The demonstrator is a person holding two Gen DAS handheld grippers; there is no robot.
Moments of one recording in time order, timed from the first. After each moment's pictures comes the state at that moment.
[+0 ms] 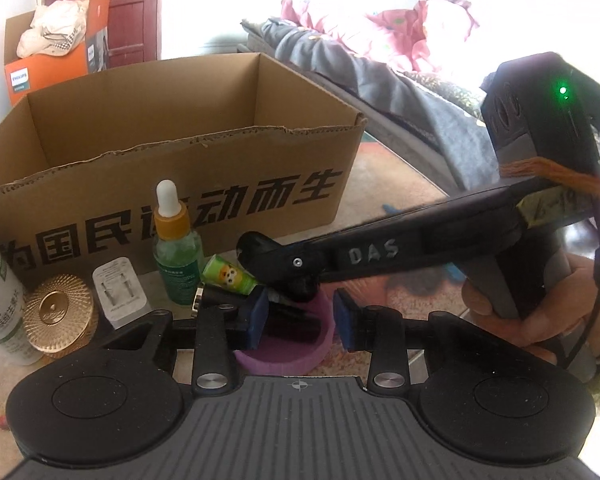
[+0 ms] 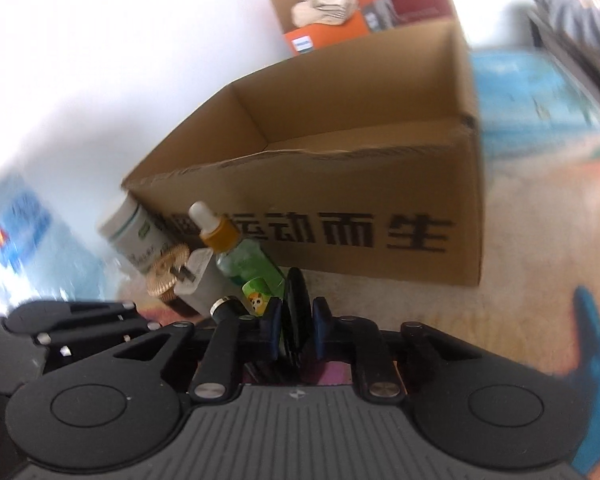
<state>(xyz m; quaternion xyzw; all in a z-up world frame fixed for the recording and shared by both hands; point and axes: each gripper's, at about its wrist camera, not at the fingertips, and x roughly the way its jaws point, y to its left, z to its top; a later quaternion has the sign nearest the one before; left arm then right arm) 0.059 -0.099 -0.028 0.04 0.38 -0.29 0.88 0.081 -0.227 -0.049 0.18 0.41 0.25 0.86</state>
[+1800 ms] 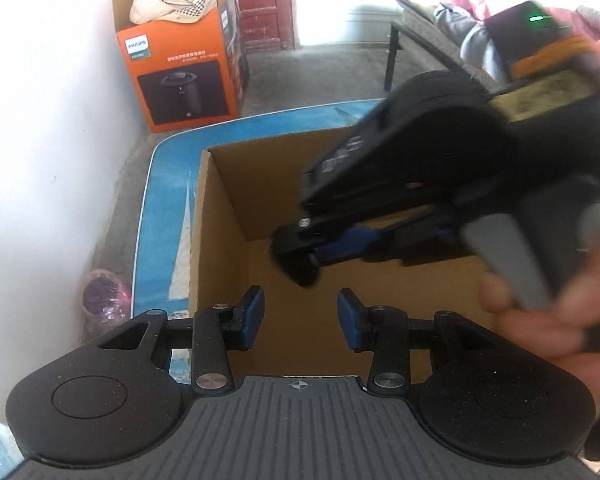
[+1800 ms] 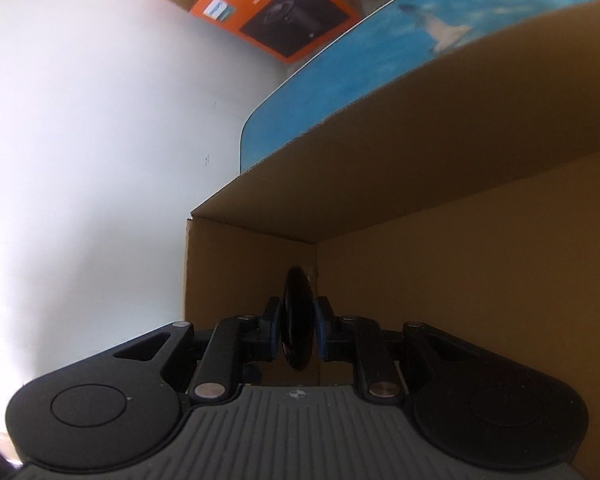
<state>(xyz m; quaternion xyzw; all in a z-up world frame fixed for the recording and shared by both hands) 0.244 0.002 0.023 0.07 0.45 -0.09 0.89 0.338 -0.127 -0.038 0.37 0.54 0.20 0.73</state>
